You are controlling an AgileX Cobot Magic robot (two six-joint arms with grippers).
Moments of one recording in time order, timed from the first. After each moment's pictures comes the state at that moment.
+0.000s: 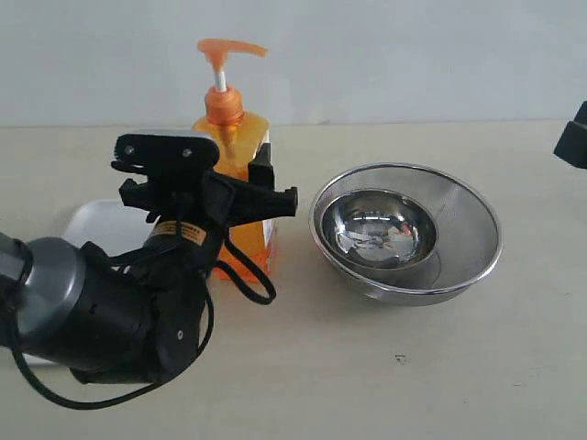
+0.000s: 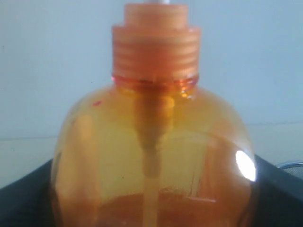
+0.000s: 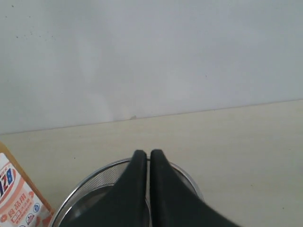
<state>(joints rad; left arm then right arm) -0.85 1.98 -0.77 -0.76 -1.20 0.25 0.36 0.84 -0.38 0.53 -0.27 -0.25</state>
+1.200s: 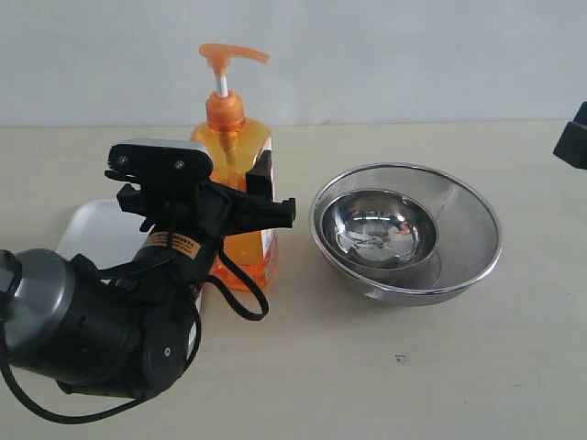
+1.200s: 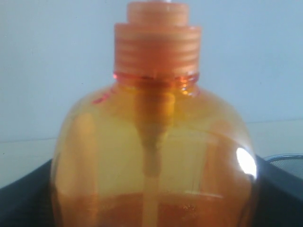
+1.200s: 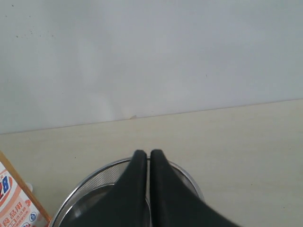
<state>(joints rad) -0.85 1.97 -0.72 -0.70 -1.24 0.19 0.36 0.84 -0.38 0.53 -0.27 -0.25</state>
